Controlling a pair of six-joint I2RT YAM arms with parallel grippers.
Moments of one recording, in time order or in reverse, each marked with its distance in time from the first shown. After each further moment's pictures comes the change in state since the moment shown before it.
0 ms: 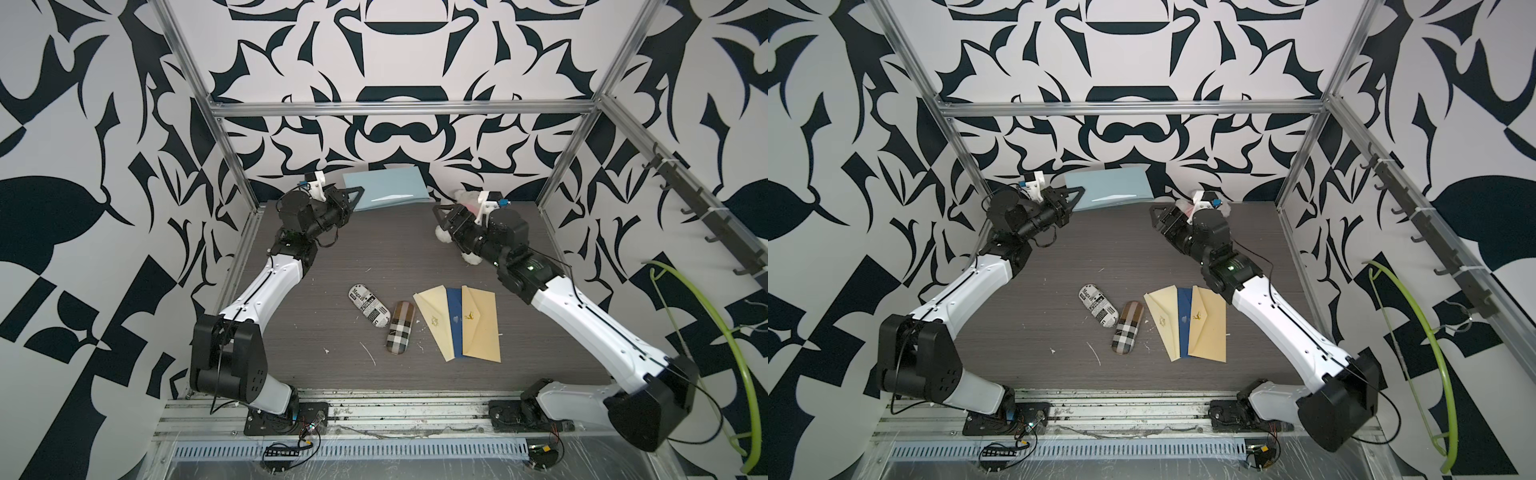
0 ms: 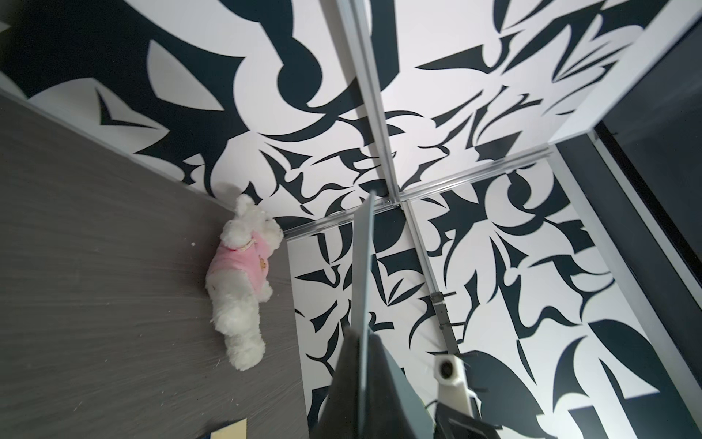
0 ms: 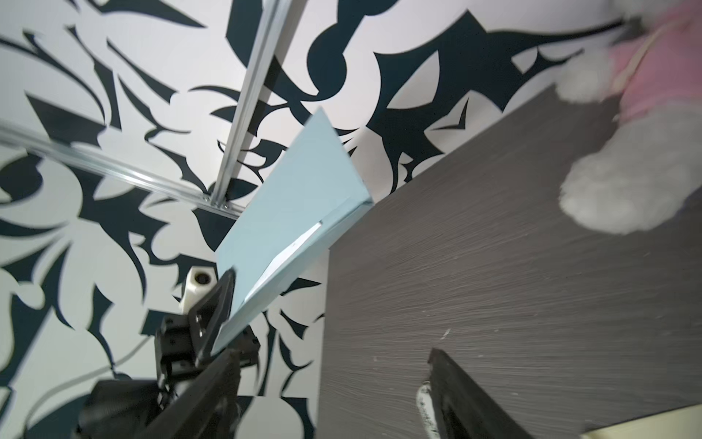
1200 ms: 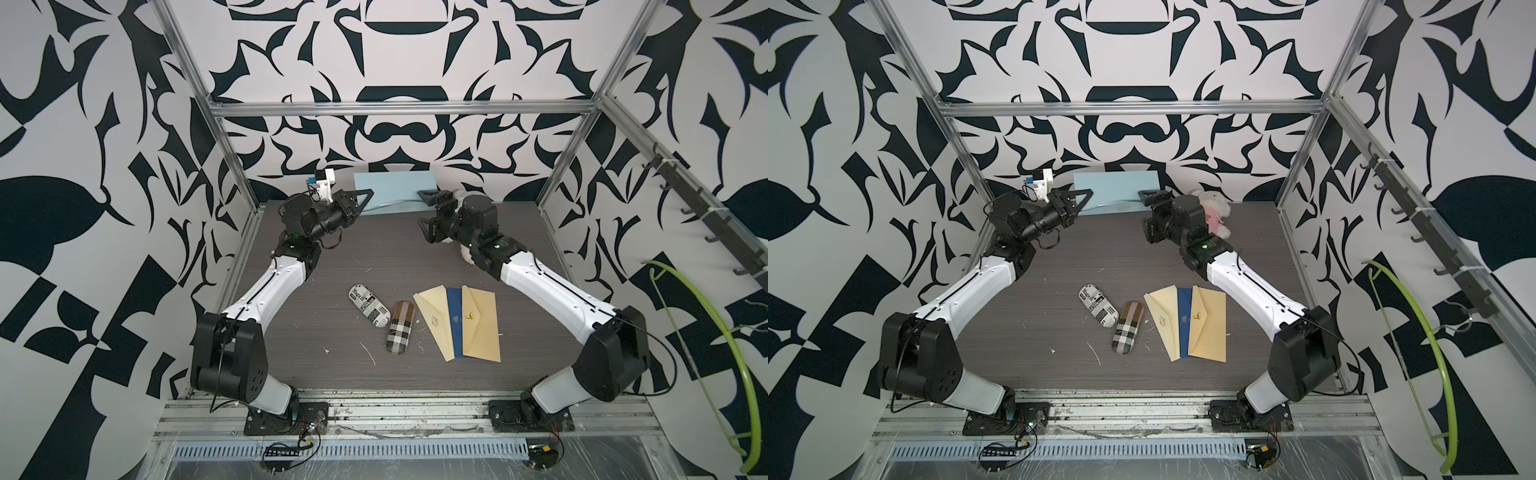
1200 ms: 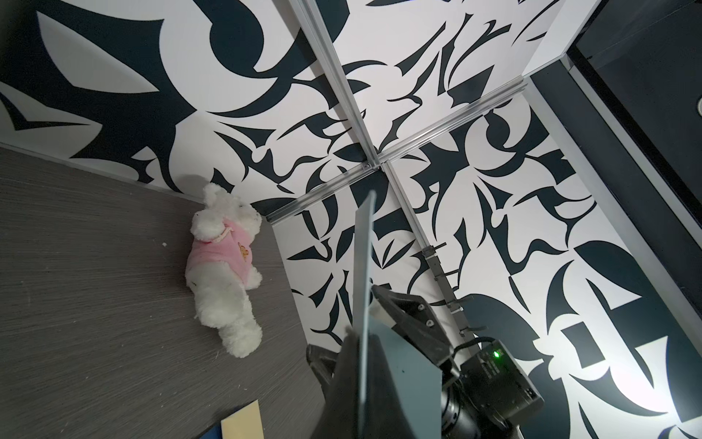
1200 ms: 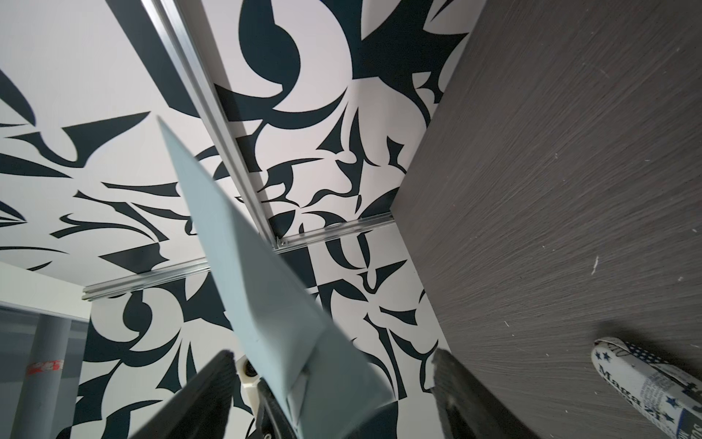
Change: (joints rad) left arm -0.027 0.003 -0.017 0.069 0.096 0.083; right arm -0.002 0.244 0.126 0.122 -0.082 0.530
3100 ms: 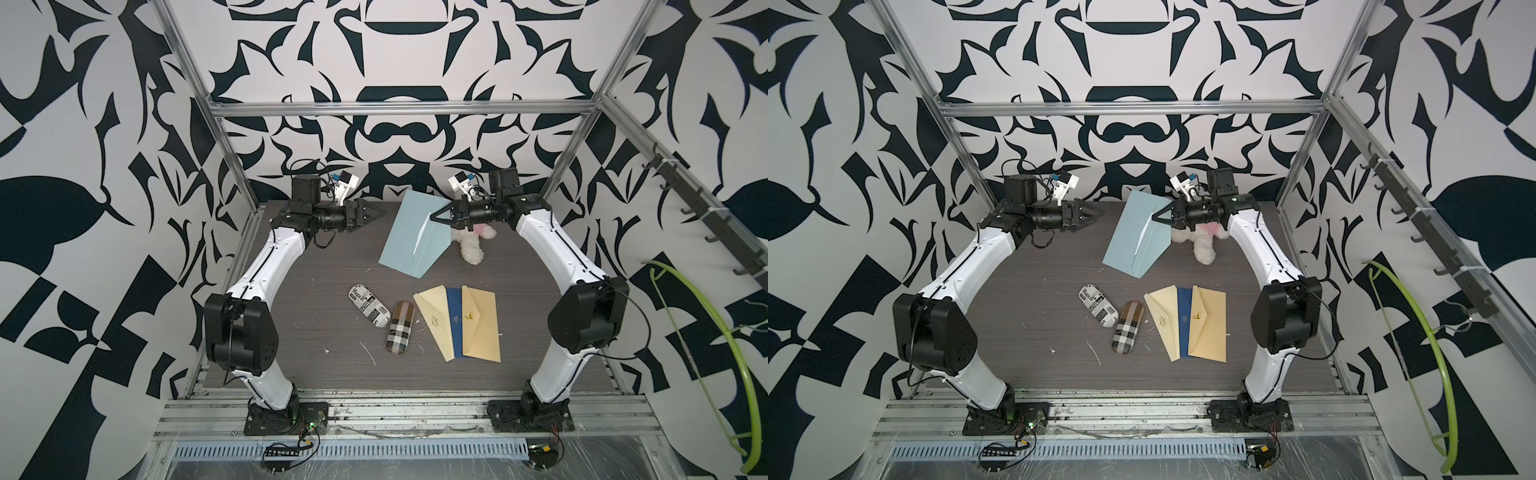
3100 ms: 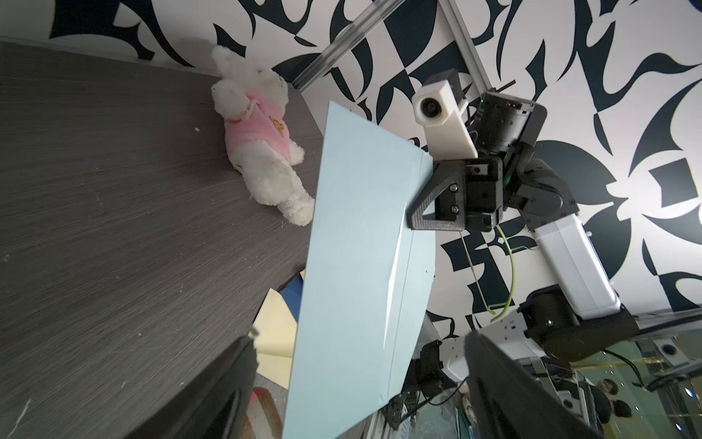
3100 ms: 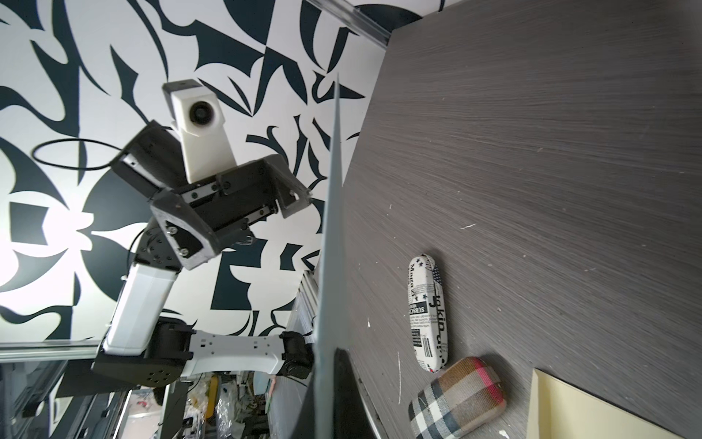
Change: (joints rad) left arm 0.048 0.167 0.349 -0.858 0.390 0.711; right arm -0.318 0.276 0.455 -0.724 -0.966 -1.234
